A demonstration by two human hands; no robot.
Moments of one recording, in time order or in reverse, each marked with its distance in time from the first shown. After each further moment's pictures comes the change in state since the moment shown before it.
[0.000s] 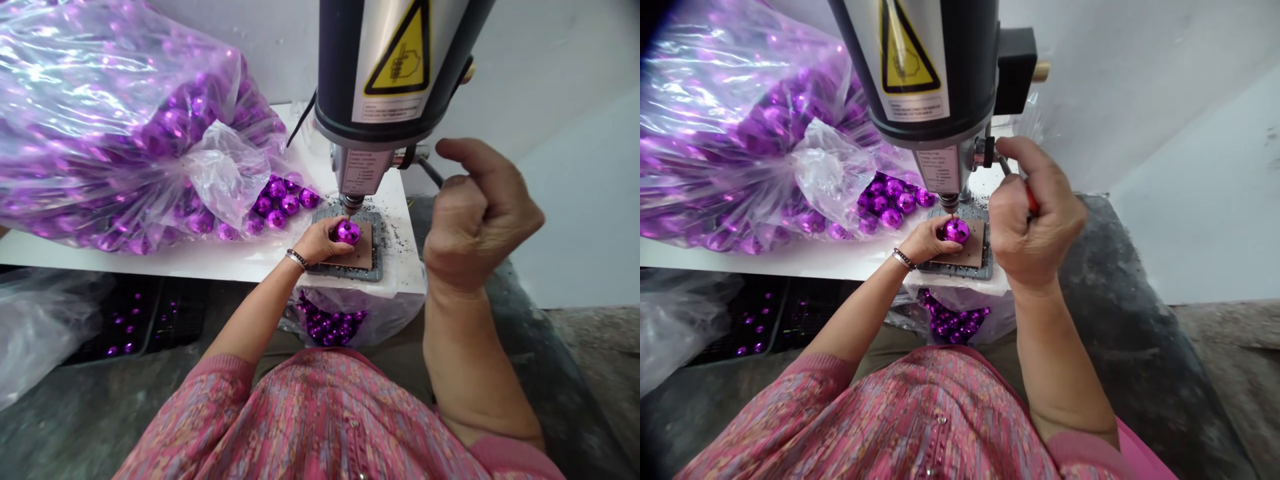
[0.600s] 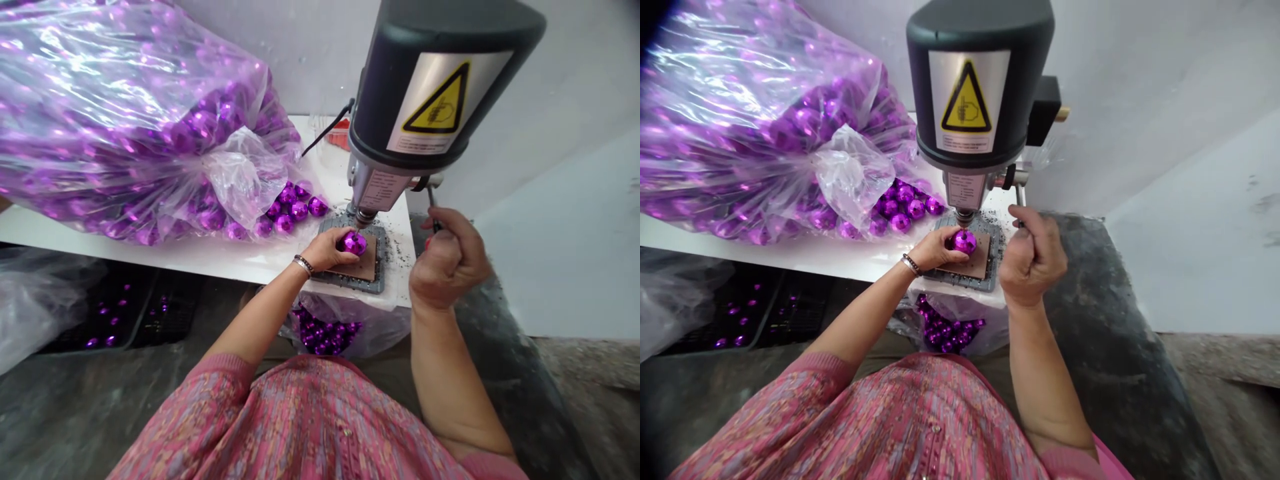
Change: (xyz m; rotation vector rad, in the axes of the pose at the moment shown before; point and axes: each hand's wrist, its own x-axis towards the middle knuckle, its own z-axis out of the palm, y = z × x) left_hand -0.002 -0.003 0.003 -0.050 -0.002 0.045; right_hand -0.032 0.039 0.011 0.072 0.092 -0.046
